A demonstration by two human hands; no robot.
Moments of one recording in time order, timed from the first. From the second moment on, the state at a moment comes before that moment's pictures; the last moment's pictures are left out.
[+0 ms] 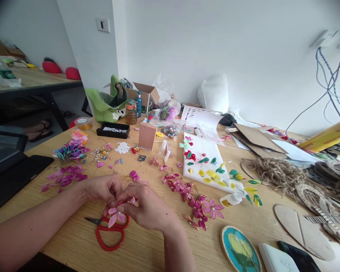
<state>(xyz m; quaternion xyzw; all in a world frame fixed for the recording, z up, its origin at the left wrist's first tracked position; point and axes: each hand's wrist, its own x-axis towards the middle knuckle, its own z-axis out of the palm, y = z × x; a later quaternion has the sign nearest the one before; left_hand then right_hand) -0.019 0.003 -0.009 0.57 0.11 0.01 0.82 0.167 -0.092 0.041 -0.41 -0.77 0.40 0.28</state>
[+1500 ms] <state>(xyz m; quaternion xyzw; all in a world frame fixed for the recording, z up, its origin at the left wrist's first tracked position) -0.021 0.003 -0.012 0.57 0.11 0.03 0.81 0.168 -0.090 0.045 -0.39 -0.75 0.42 0.32</state>
